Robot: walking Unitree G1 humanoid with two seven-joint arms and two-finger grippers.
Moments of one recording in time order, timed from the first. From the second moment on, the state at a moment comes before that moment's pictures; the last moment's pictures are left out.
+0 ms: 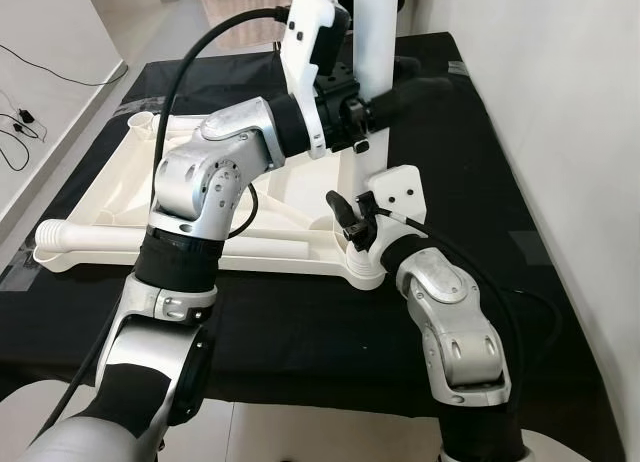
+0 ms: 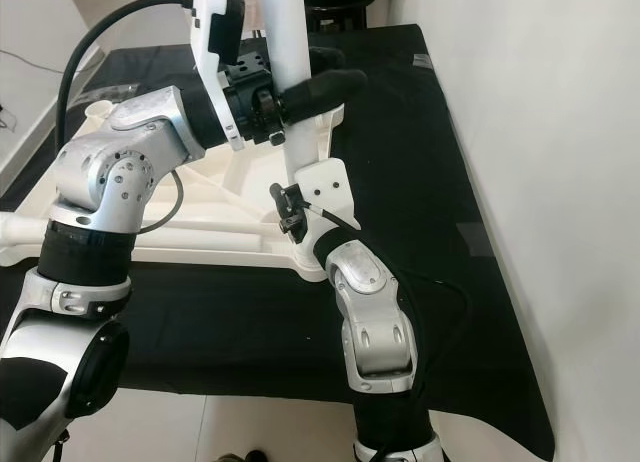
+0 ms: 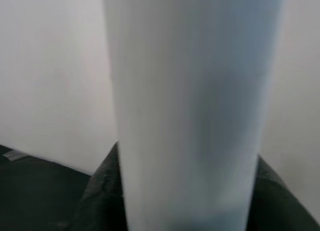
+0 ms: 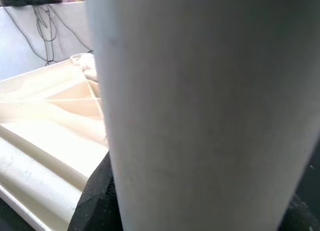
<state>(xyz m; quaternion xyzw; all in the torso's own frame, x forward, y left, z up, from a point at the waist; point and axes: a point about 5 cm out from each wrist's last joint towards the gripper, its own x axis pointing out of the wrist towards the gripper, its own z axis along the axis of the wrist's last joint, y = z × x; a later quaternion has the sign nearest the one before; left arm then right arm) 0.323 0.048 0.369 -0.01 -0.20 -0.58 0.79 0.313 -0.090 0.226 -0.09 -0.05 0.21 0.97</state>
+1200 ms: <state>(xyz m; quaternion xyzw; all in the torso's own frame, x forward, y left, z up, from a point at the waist) 0.315 0.045 0.378 -0.01 -0.21 -0.55 0.81 0.367 -0.122 0.235 -0.08 0.00 0.59 0.80</state>
